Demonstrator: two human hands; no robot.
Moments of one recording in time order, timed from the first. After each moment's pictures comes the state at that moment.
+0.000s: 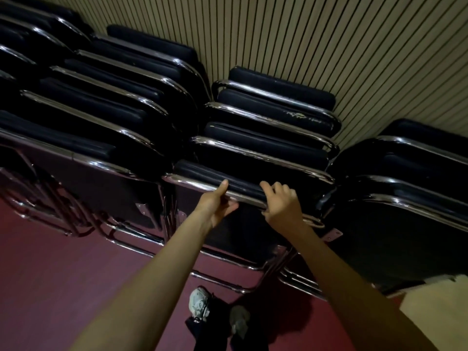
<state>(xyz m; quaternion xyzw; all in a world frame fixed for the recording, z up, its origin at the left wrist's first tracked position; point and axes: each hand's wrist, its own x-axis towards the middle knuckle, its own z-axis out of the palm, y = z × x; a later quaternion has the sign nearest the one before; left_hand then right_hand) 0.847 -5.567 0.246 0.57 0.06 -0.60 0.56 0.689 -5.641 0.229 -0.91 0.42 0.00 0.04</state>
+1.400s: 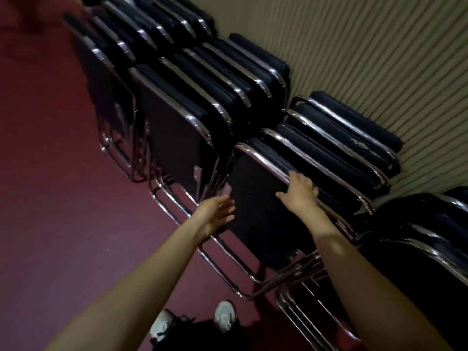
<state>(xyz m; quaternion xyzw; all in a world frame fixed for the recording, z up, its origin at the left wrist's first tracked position) 0.832 -5.408 0.254 0.54 0.16 -0.51 0.65 0.737 -5.602 0.285 -0.89 0.41 0.10 0.17</state>
